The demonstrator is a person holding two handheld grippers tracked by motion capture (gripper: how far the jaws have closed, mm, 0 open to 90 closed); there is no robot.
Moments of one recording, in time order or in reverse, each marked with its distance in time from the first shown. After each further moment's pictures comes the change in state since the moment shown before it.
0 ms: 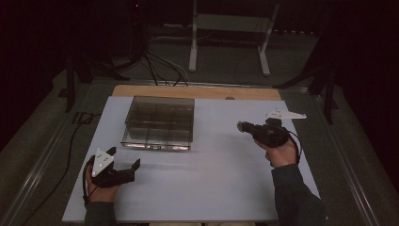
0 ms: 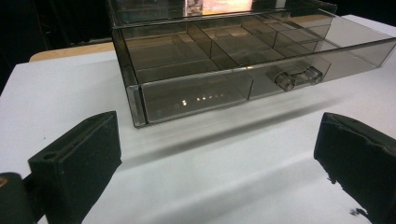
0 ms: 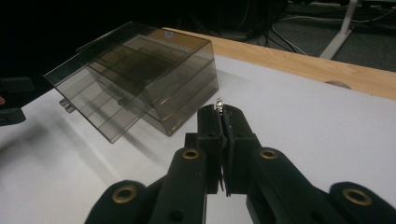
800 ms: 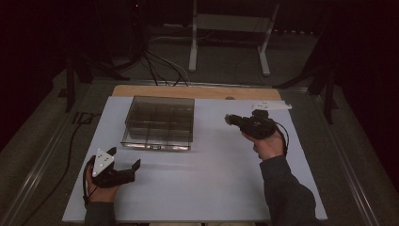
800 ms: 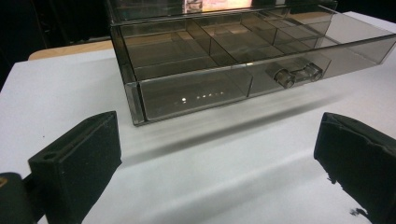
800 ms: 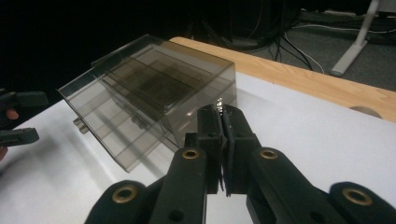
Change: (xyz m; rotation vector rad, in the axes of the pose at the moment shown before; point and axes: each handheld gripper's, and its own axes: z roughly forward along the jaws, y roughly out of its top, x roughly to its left) left arm 0.000 0.000 0.000 0.007 -0.001 0.007; right arm 0.020 0.026 0.026 -0.015 0.038 -0.029
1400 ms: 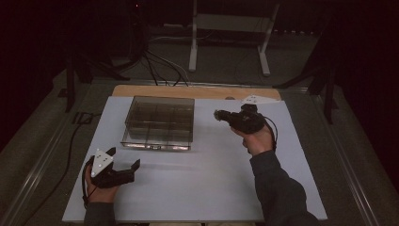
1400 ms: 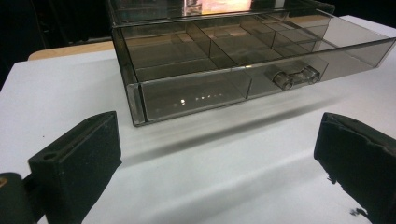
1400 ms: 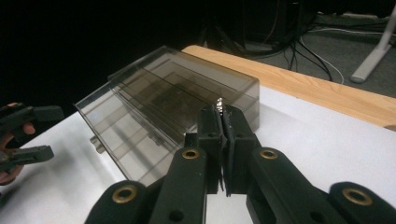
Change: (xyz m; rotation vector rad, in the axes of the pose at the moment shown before) left arm 0.001 0.000 -0.002 -0.004 -0.004 -0.011; right arm 0.012 0.015 0.023 -0.012 0.052 0.007
